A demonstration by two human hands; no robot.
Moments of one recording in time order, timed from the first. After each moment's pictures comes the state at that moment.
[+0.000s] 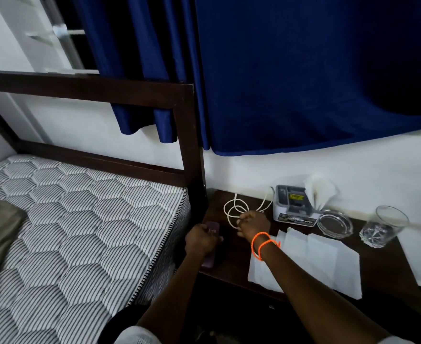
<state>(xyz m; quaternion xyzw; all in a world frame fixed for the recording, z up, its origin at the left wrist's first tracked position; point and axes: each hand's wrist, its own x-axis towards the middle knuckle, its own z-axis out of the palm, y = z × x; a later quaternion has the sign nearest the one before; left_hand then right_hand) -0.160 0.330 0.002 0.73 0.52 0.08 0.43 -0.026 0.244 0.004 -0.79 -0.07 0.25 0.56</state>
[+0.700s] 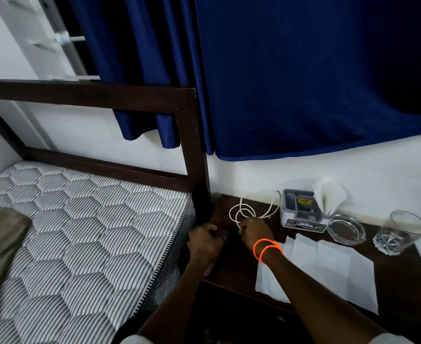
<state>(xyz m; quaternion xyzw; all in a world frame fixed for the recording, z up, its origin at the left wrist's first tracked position) -0.153 0.338 0.004 0.78 0.48 0.14 0.37 -0.011 0.250 -0.002 -0.89 -0.39 0.13 0.21</state>
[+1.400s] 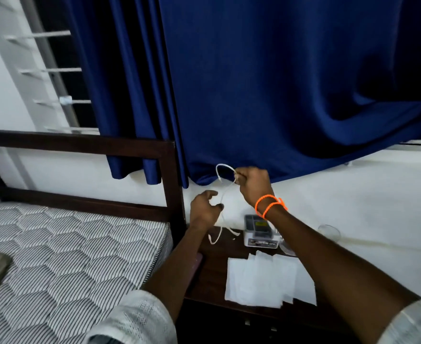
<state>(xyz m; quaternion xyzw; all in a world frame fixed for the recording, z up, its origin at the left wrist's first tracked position) -0.103 0.289 0.186 0.81 0.31 0.27 0.42 0.007 0.174 0.254 -0.81 -0.42 -0.11 0.39</state>
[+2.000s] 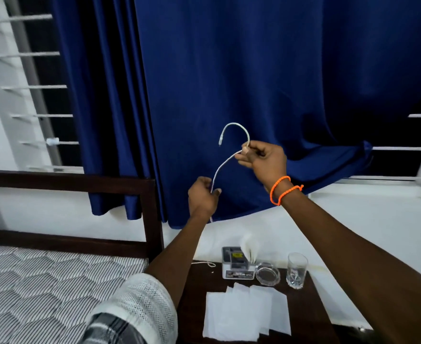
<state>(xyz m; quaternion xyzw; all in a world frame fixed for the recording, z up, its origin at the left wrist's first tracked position) -0.058 0.240 0.313 0.76 0.24 0.40 0.46 0.012 0.088 0.406 -0.56 -0.37 -0.05 0.74</state>
